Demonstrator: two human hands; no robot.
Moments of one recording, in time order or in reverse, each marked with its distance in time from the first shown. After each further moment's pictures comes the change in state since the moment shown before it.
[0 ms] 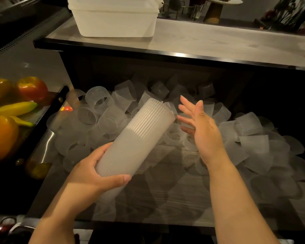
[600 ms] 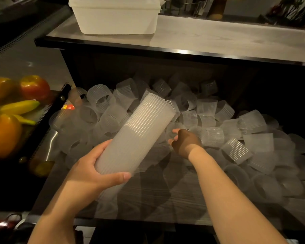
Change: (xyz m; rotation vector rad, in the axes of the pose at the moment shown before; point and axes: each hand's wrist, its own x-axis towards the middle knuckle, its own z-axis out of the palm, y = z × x) left_hand -0.001 -0.003 -0.004 0.023 0.036 0.015; right_hand 0.045 0.078 0.024 -0.800 -0.210 0.422
